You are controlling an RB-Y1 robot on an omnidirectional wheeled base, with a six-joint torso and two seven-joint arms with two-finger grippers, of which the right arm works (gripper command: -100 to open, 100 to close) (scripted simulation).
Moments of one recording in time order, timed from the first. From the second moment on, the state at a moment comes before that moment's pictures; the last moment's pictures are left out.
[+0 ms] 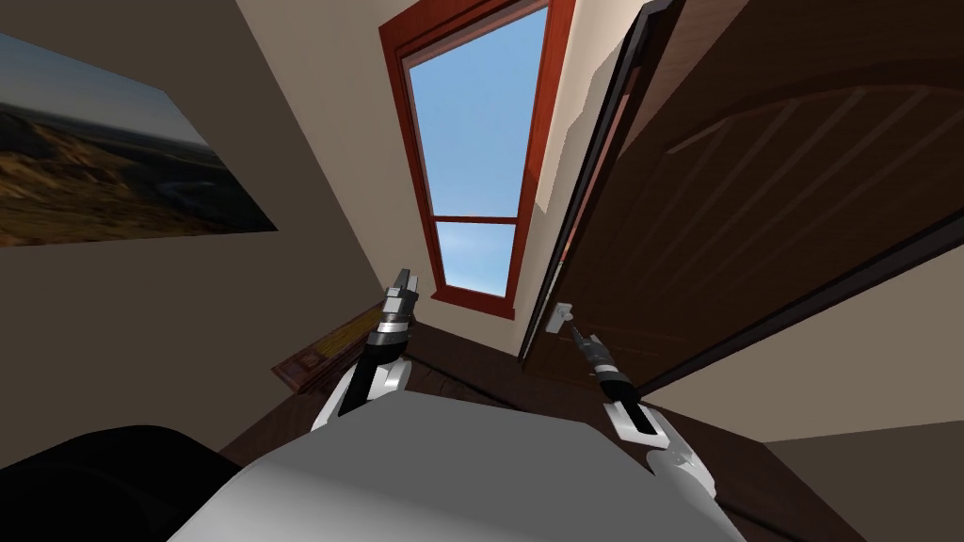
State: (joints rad) arm 0.09 -0.44 -0.20 -1.09 0.16 -0.60 0.67
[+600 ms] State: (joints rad) arm 0.13 -0.48 -0.21 -1.09 0.26 -0.62 0.81
